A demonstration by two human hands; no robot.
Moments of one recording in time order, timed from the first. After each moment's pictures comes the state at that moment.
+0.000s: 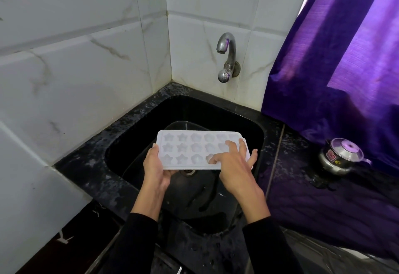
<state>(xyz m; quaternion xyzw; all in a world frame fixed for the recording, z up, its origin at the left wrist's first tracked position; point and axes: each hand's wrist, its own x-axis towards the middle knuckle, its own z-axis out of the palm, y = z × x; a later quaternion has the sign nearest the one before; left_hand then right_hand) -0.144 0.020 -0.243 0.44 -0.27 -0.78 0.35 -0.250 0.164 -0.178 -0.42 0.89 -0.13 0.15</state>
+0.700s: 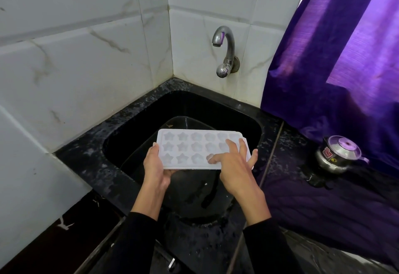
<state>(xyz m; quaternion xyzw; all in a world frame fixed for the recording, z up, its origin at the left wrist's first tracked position) -0.149 0.055 -0.248 0.45 -0.27 -0.77 0.38 -0.264 0.192 -0.193 -0.45 0.87 -0.14 0.13</state>
